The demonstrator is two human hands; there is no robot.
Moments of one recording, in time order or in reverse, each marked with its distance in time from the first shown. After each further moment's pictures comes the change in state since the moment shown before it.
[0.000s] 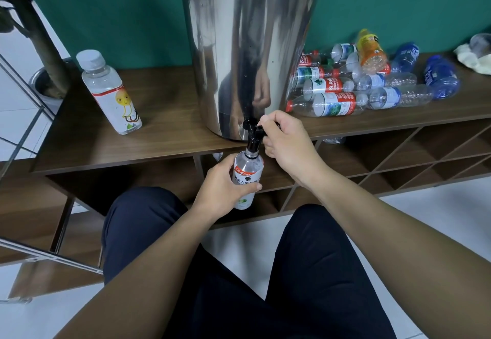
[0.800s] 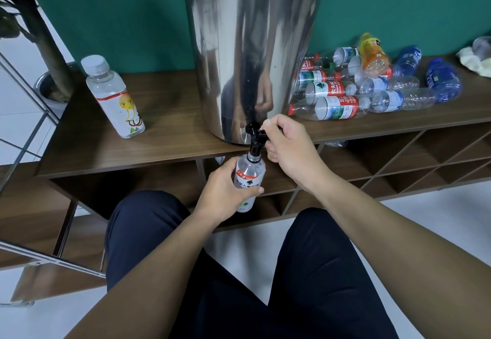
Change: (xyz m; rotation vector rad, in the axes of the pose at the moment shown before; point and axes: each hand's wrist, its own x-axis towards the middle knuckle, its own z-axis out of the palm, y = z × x) left_hand -0.002 0.005 -0.001 0.013 0.009 -0.023; right_hand -0.003 -0.003 -0.001 0.034 -0.022 -0.011
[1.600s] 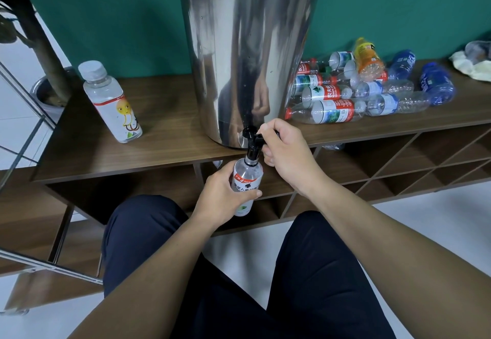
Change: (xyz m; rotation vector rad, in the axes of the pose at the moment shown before) left_hand 0.001 0.000 0.001 0.020 0.009 0.010; right_hand 0.001 0.005 0.002 0.026 0.013 -0.002
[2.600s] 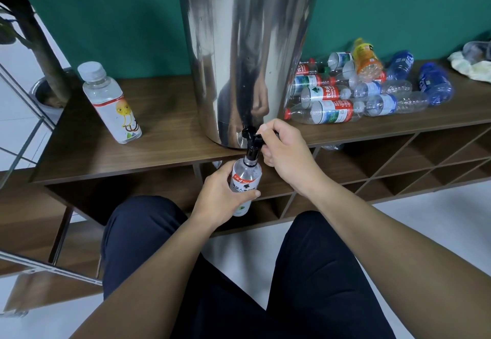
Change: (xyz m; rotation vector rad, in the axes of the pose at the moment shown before) left_hand -0.002 0.002 -0.002 -0.005 0.016 -0.024; right_hand -0.002 -0.003 0.000 -0.026 -0.002 -0.003
